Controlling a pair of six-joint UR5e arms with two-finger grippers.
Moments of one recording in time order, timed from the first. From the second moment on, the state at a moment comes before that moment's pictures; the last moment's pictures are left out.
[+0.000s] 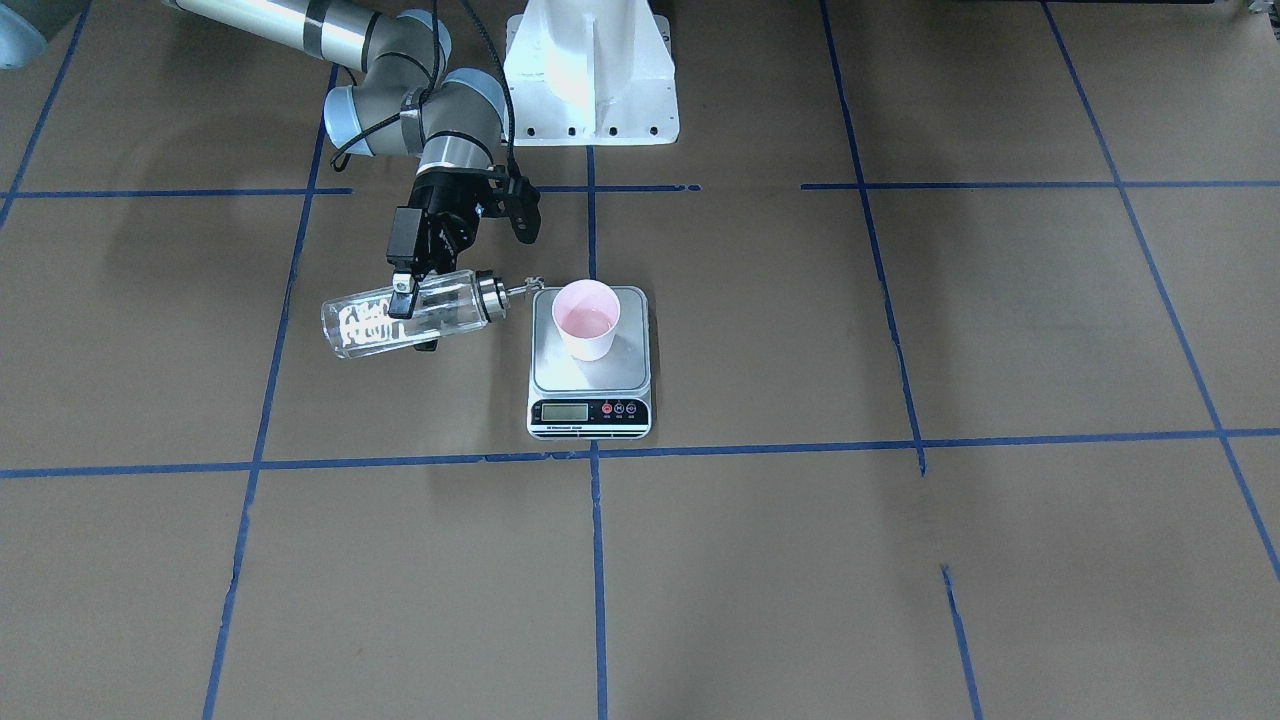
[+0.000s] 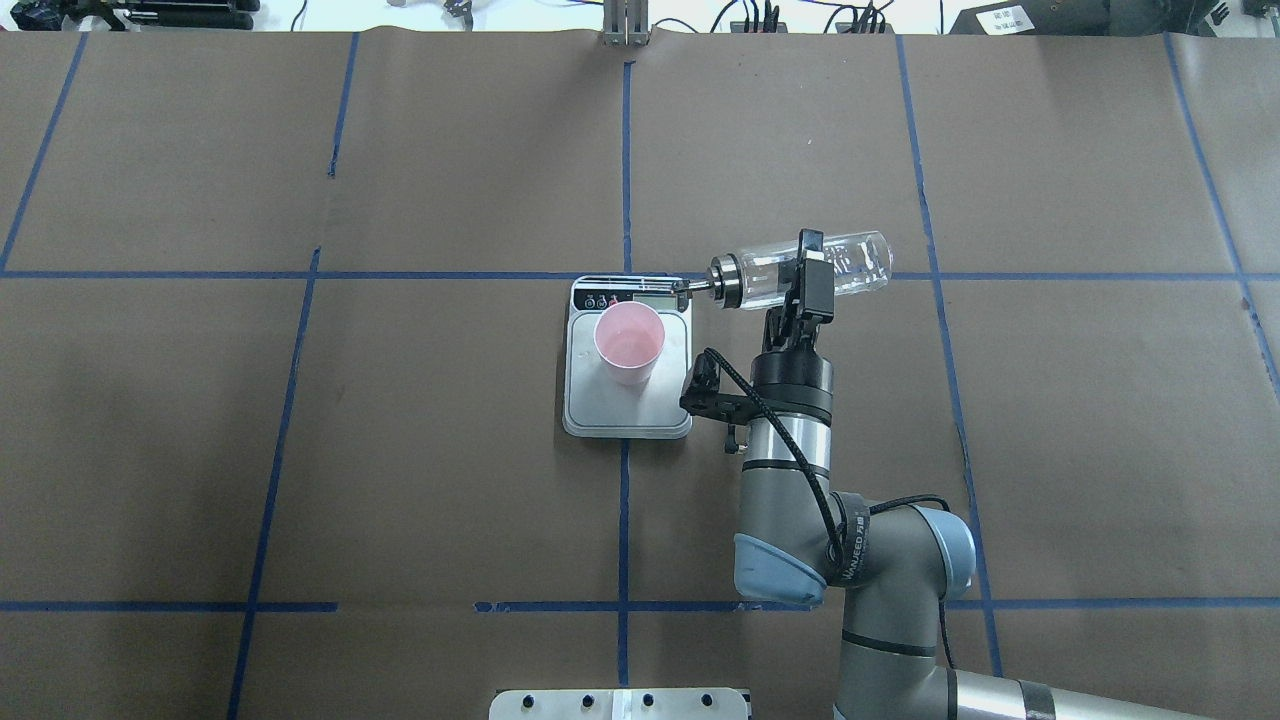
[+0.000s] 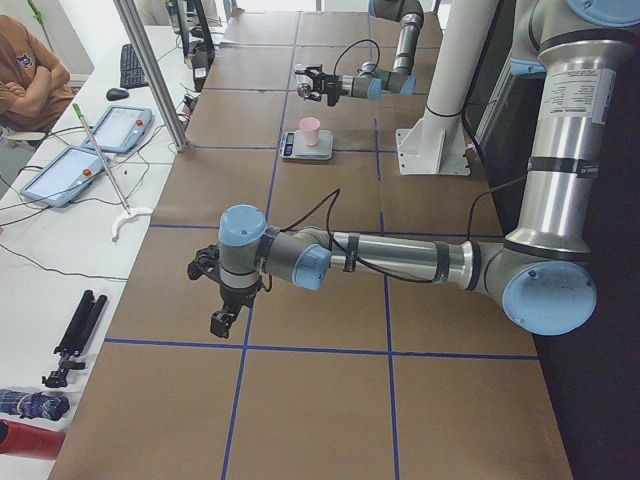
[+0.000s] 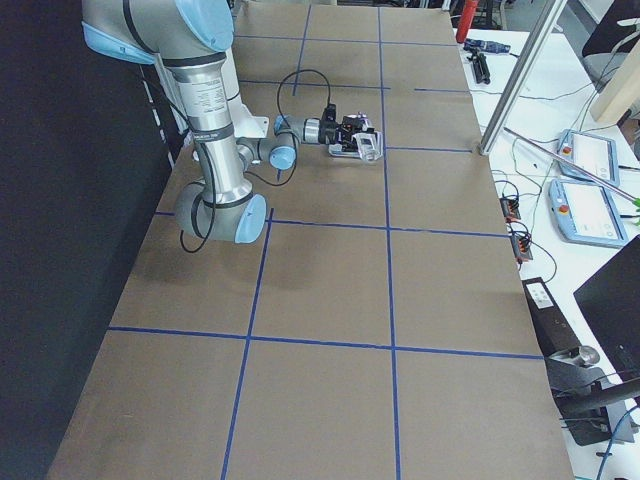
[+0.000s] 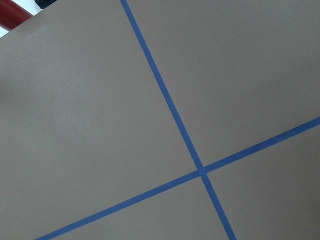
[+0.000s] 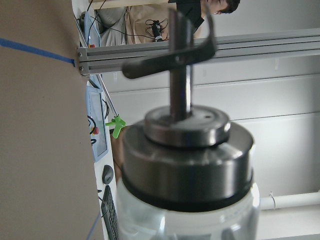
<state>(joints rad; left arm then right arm) -1.48 -1.65 -1.56 -1.82 -2.16 0.17 0.23 -1.13 1.58 -1.18 0.13 -0.01</state>
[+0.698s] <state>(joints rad) -1.48 -1.66 -1.55 -1.82 -2.16 0.17 0.22 -1.12 1.58 -1.18 0.08 -0.12</state>
